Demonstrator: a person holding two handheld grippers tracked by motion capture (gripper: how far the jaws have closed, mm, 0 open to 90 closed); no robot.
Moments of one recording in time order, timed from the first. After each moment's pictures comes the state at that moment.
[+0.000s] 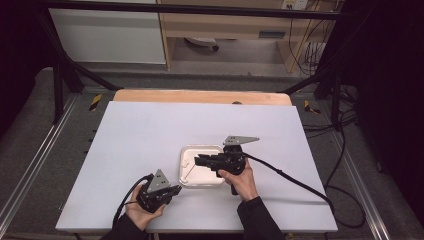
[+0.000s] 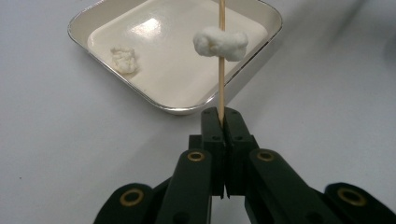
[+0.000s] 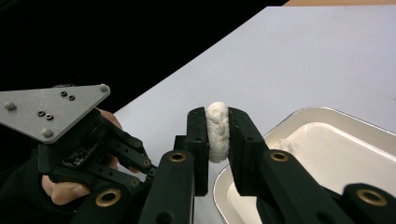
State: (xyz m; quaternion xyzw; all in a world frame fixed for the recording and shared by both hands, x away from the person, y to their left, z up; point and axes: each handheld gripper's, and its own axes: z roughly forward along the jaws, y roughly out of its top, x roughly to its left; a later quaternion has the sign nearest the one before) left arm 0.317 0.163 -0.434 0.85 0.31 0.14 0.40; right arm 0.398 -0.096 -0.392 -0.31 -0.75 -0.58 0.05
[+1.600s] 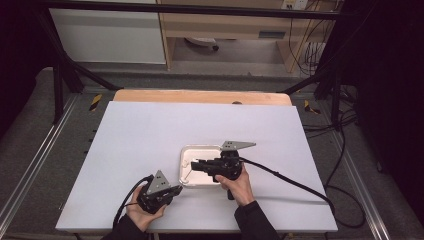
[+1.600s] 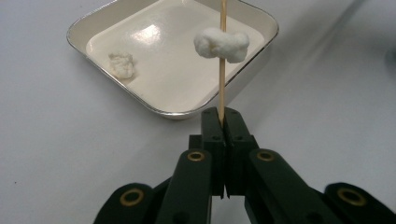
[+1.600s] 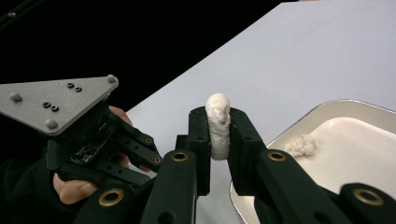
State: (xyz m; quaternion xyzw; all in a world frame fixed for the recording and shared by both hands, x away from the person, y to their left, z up) left arm 0.315 0.163 -0.435 0.85 0.30 0.14 0.41; right arm 0.390 -0.088 -0.404 -0.31 -0.74 -0.59 0.07
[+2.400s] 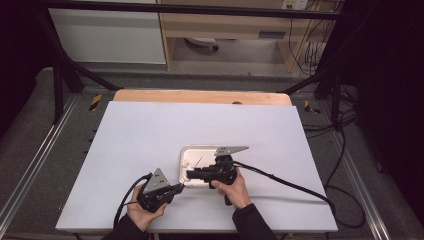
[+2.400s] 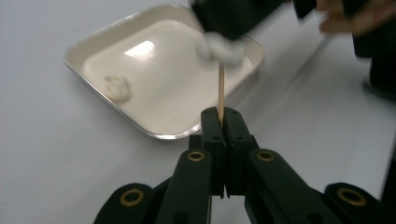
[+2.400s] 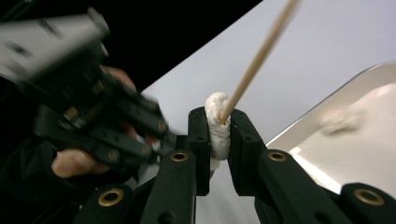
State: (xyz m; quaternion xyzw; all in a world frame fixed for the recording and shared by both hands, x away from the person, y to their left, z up) left arm 0.314 0.157 -0.422 0.83 0.30 0.16 0.44; right arm 0.385 -0.074 -0.424 -0.30 -0.75 -0.58 0.12
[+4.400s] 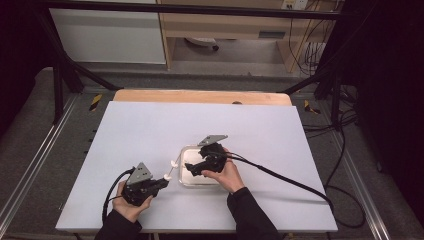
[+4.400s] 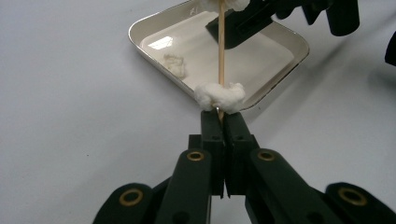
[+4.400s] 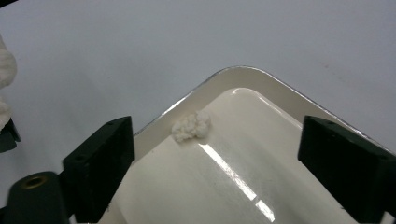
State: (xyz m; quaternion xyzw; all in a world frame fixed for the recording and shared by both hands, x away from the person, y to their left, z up) left arm 0.328 0.202 -0.427 0.82 0.34 0.13 0.44; right arm 0.430 -0.043 -0.427 -0.34 -0.84 -0.42 -0.10
